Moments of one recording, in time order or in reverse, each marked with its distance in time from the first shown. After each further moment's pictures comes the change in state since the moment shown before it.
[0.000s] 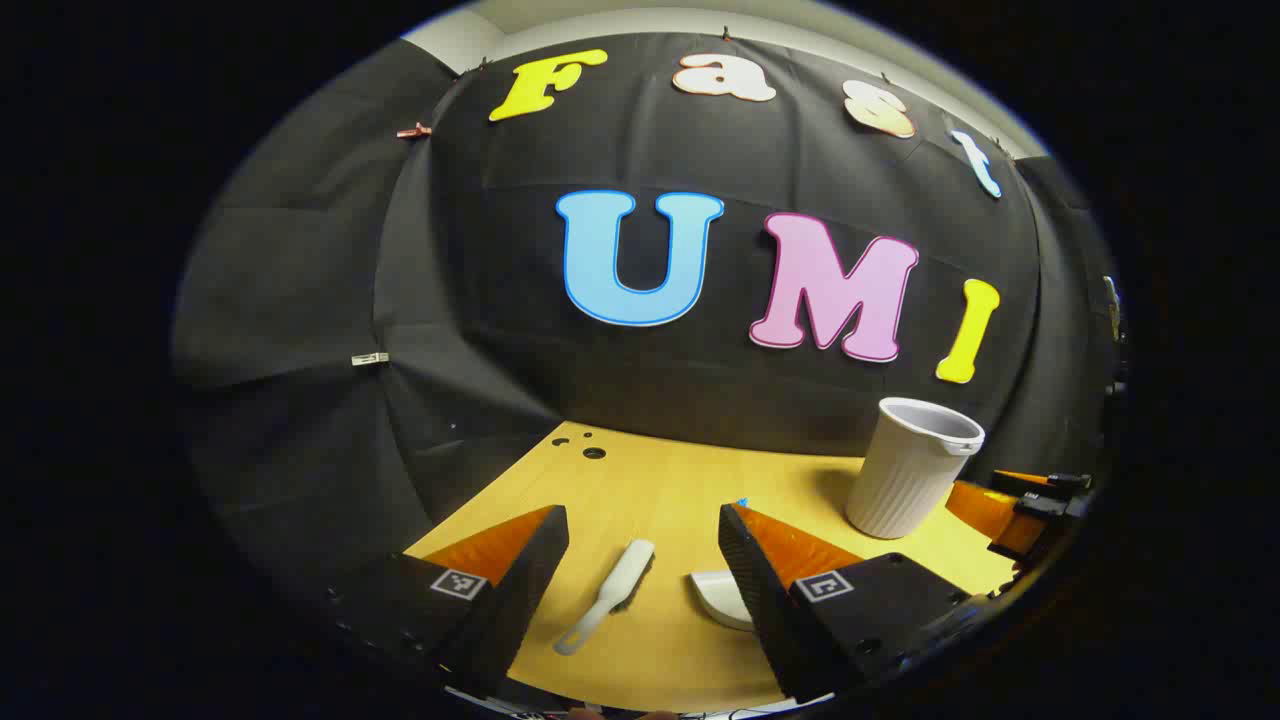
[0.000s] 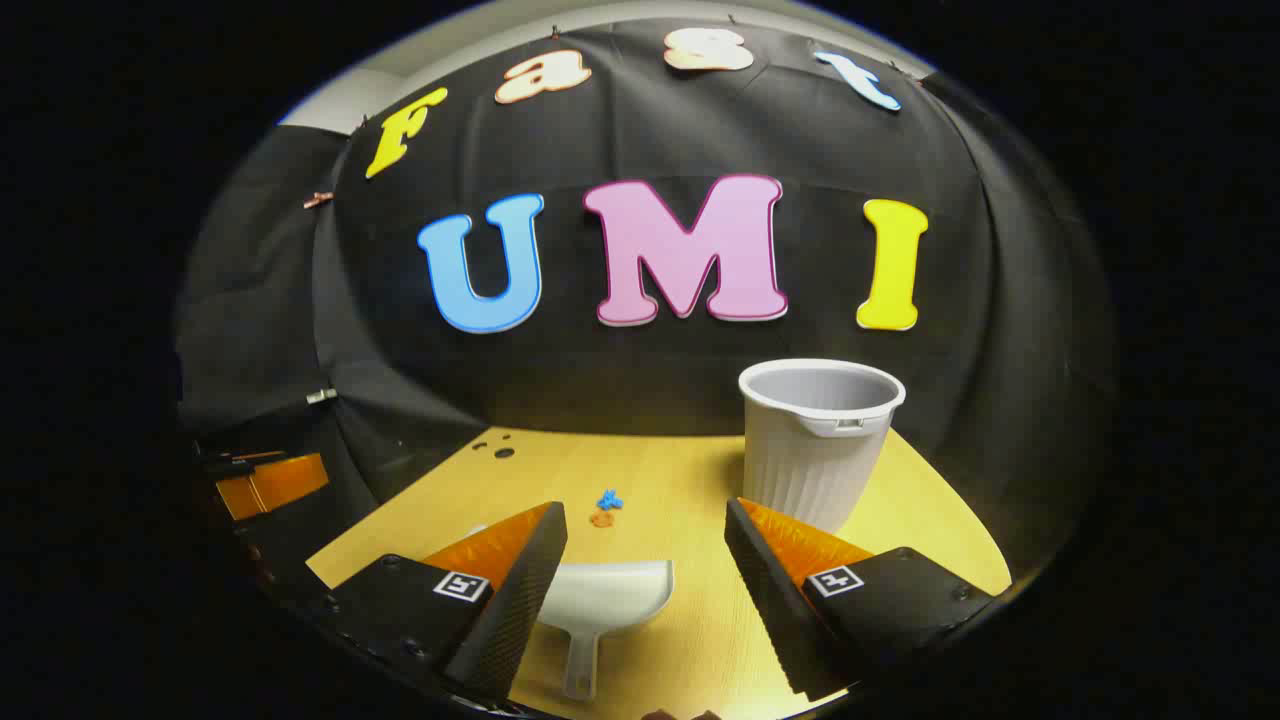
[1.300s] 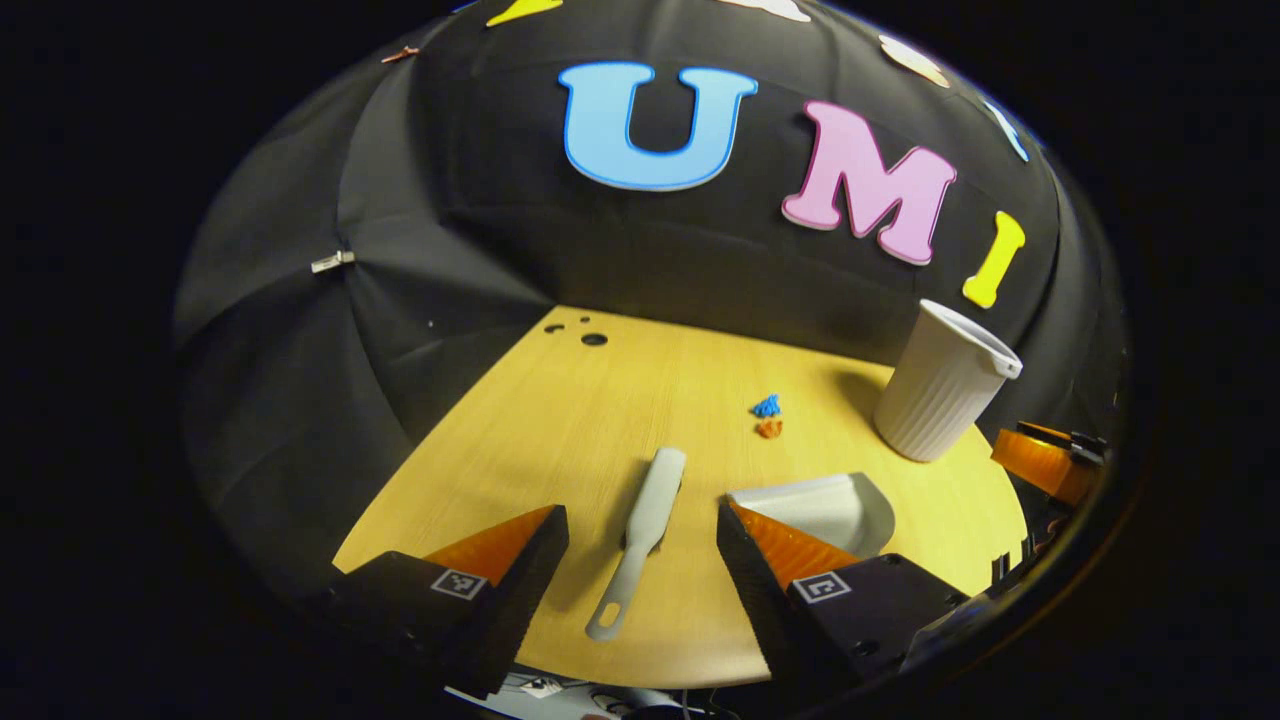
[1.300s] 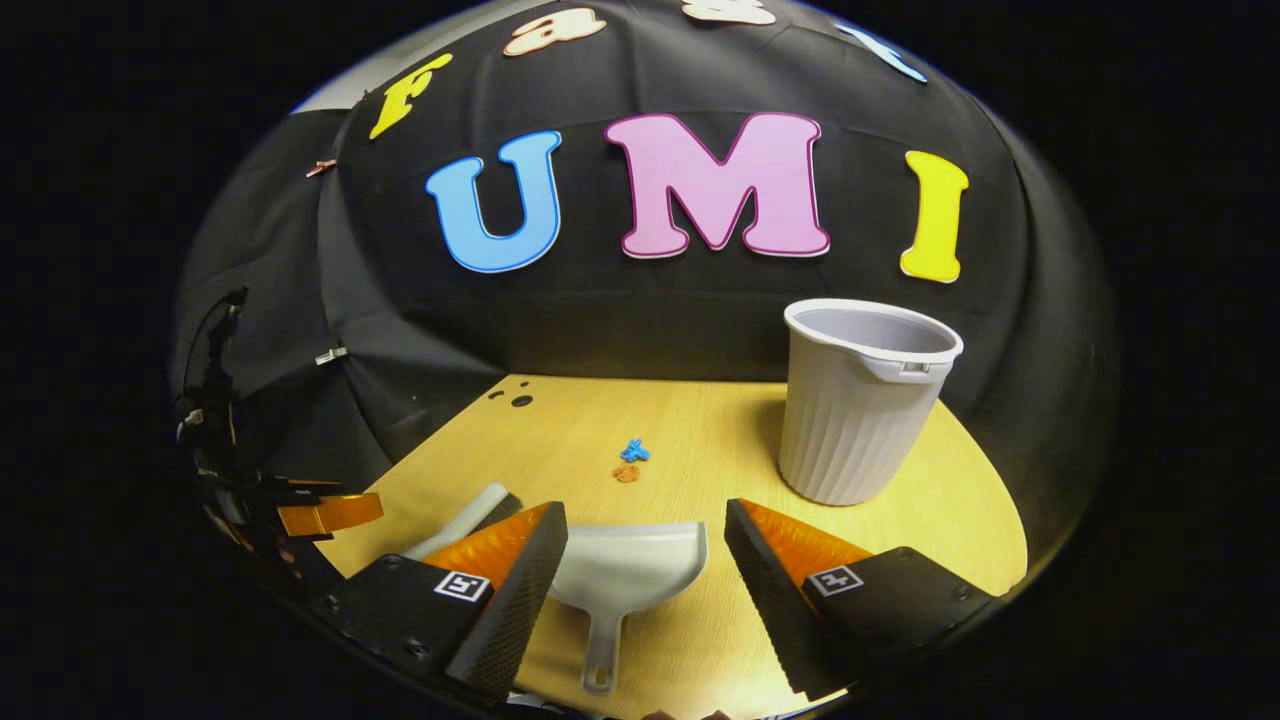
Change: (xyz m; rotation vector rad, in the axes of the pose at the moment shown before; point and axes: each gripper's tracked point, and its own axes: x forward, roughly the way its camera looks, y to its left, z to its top) left arm 0.069 0.048 -0.121 -0.017 0.403 -0.054; right arm 0.029 0.023 -0.050 0.006 0.163 0.073
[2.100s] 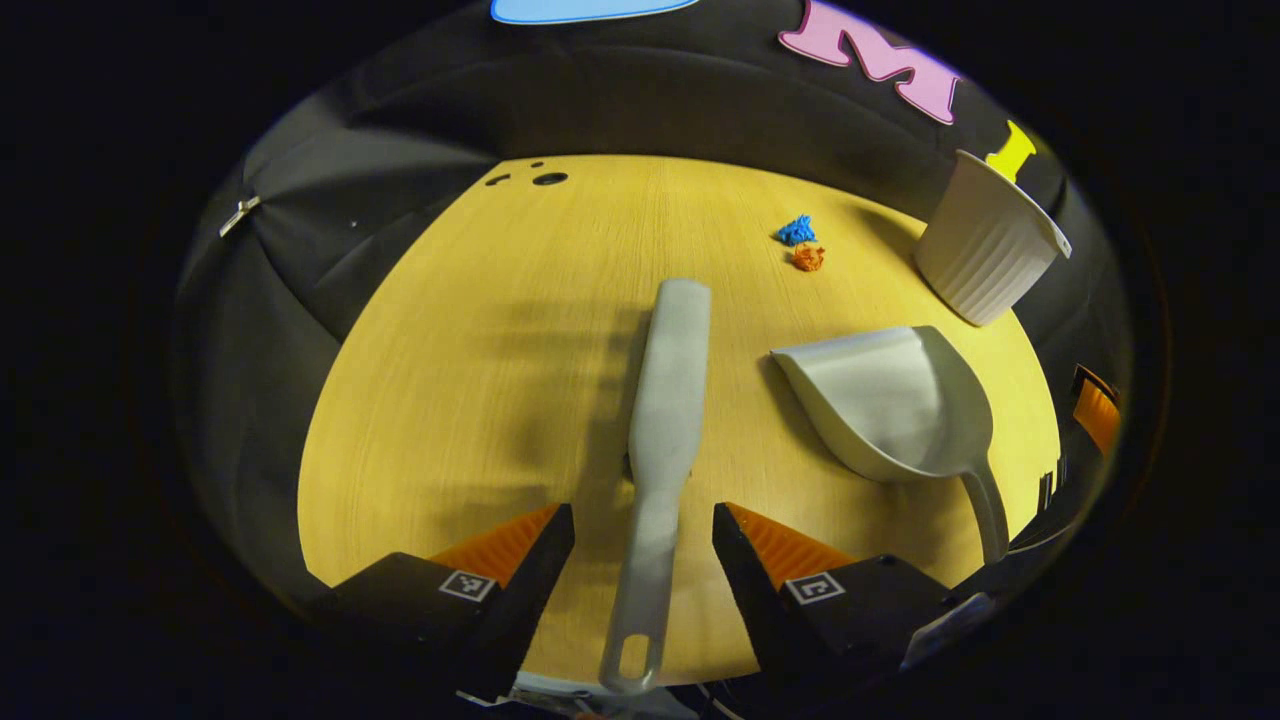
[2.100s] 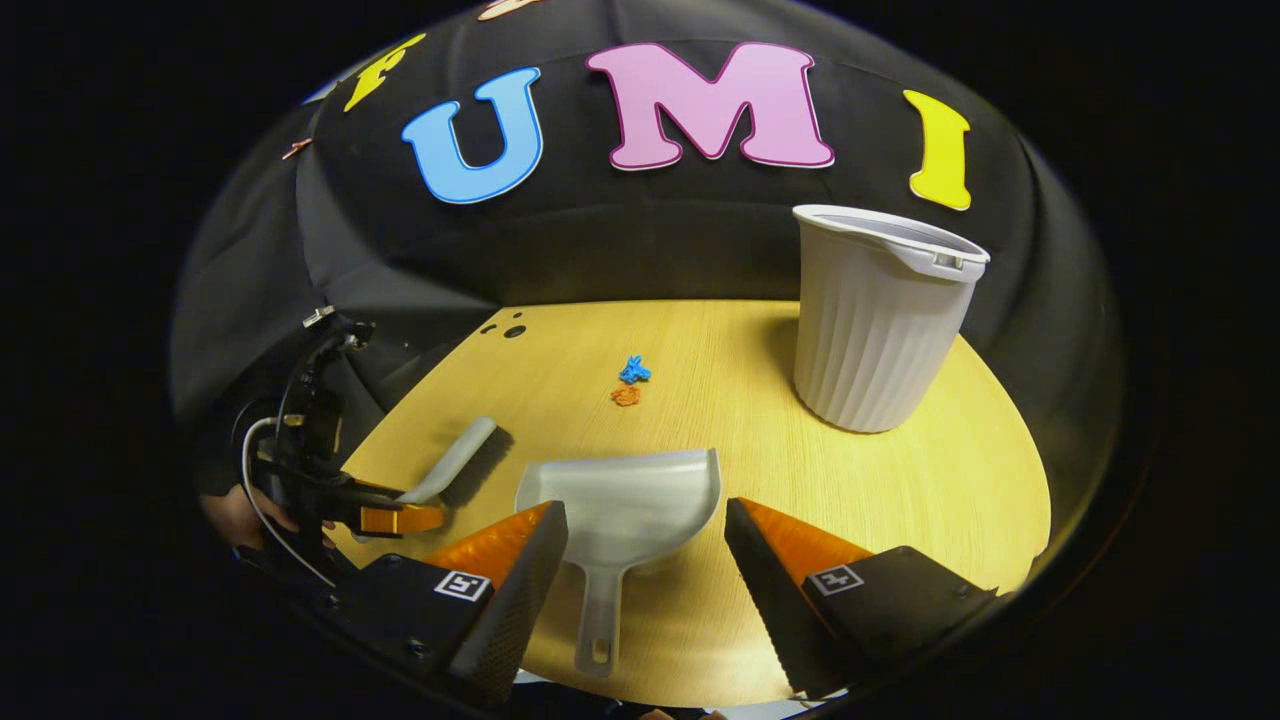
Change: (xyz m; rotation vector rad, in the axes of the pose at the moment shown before) left arm 0.090 0.010 -0.096 0.135 0.437 -0.036; right arm 0.019 -0.002 -0.066 0.031 0.201 0.013
